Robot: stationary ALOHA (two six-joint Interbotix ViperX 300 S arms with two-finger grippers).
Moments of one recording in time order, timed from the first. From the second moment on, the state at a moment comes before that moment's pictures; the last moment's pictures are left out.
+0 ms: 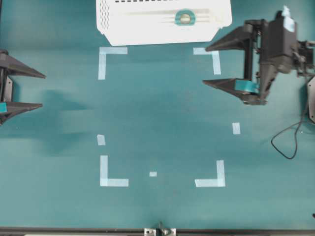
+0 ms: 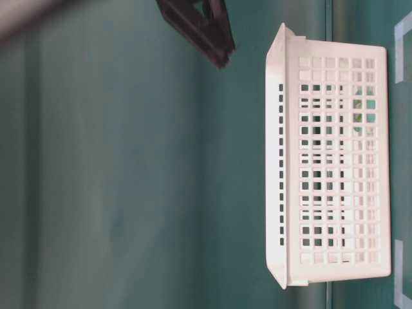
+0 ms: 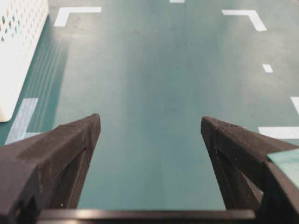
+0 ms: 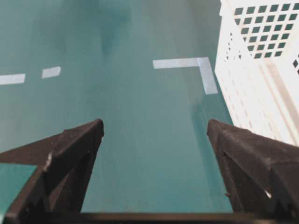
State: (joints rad) left arm -0.02 -1.44 1.60 -0.03 0.02 0.00; right arm -0.10 -0.50 0.97 -0.17 -0.15 0.34
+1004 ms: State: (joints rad) left arm -0.02 -1.44 1.60 -0.03 0.02 0.00; right arm -0.10 -1.00 1.30 -0.17 -0.05 0.35
